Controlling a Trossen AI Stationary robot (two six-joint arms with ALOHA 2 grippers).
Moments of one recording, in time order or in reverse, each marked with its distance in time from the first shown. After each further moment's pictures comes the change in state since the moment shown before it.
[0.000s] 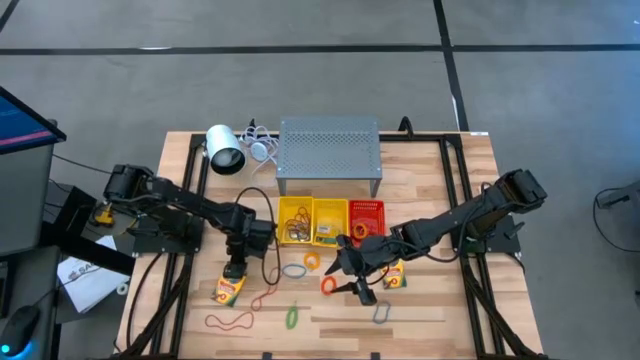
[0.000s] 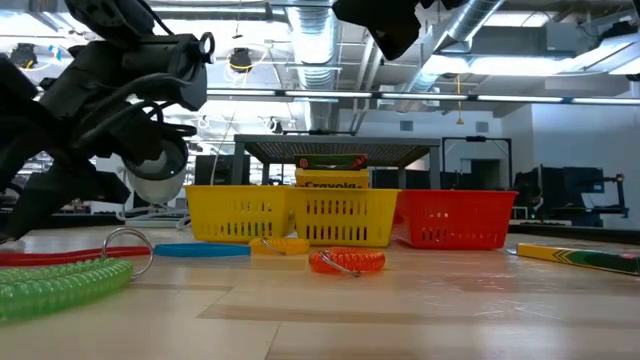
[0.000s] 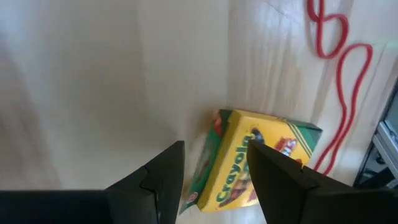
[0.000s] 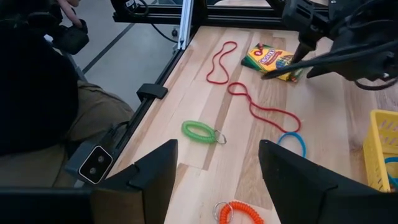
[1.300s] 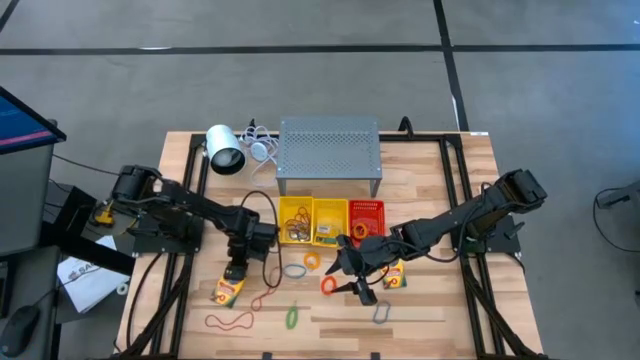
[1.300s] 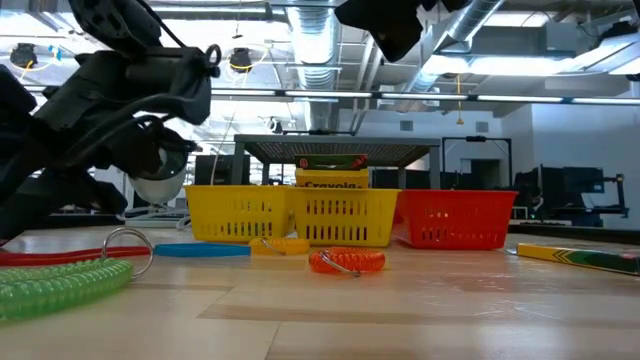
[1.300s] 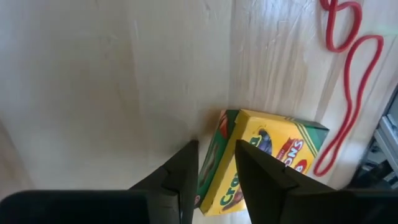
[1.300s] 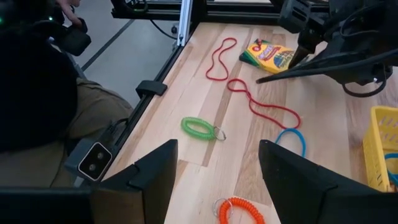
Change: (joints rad) left arm -0.019 0.081 0.006 0.011 0.020 0.003; right arm 0.000 0.000 0.000 -0.015 0.000 -0.001
